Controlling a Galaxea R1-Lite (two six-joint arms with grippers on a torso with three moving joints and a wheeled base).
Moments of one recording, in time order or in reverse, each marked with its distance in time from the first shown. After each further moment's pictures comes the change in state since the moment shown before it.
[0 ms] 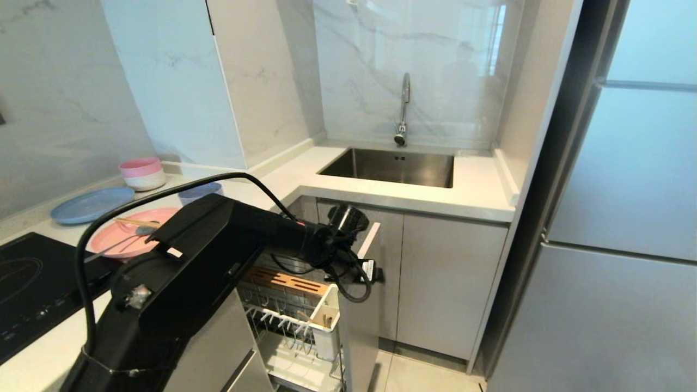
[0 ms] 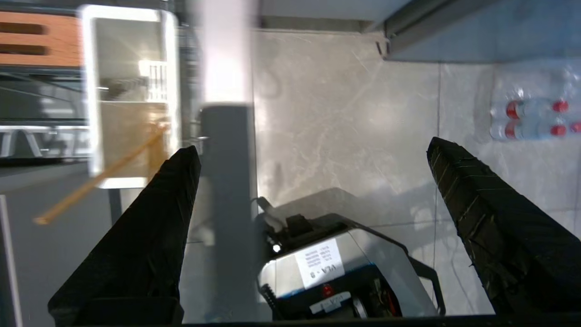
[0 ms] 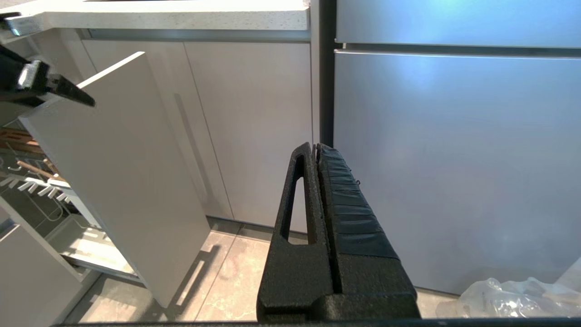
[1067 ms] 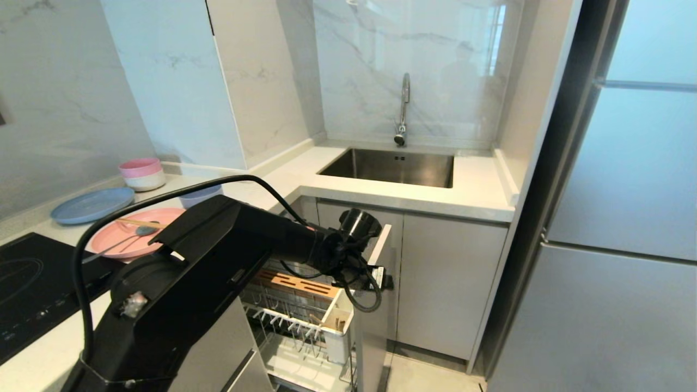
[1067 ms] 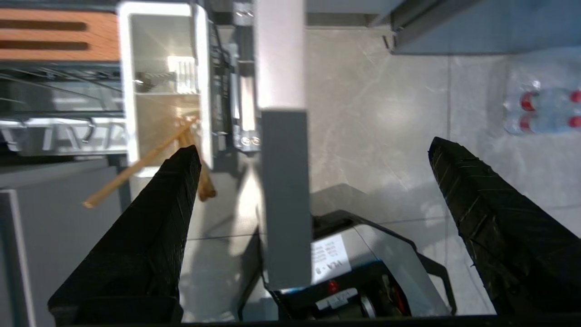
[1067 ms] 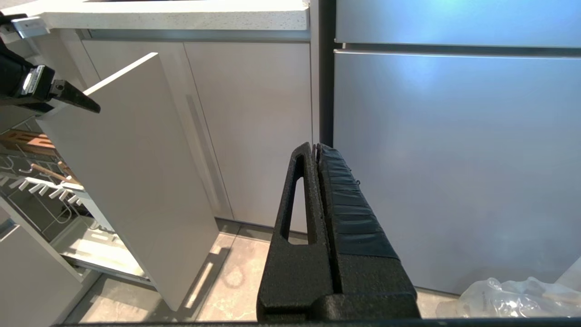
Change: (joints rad) left arm -0.051 -0.020 0.028 -0.002 0.054 -0.002; right arm 0.000 0.000 0.000 0.000 0.000 0.000
